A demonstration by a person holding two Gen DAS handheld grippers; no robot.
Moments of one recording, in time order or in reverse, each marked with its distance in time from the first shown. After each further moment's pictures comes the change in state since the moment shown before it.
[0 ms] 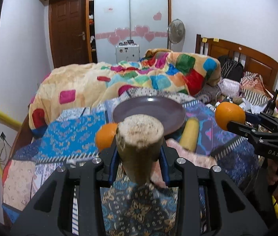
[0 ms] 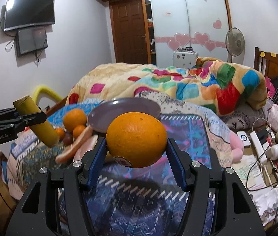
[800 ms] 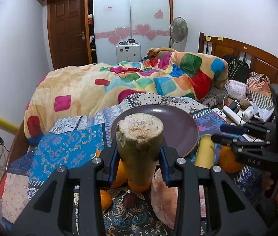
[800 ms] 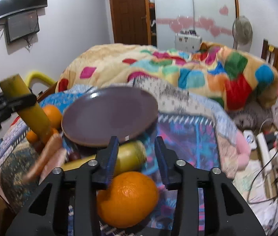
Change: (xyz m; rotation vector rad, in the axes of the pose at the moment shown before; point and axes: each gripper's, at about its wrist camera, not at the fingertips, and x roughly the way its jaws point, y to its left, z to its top) left arm 0.061 0.001 0.029 0.008 0.022 0.020; right arm 0.080 -0.022 0.008 -0.025 0.167 0.009
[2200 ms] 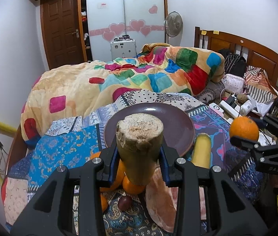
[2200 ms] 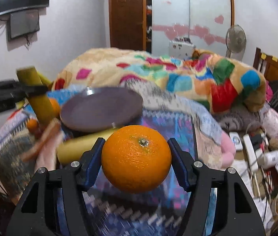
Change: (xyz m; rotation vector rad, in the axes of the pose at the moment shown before) left arm 0.009 -0.012 0.016 0.028 0.044 -0.022; right arm -0.039 -0.005 0.001 -0.048 -0.068 -0.074
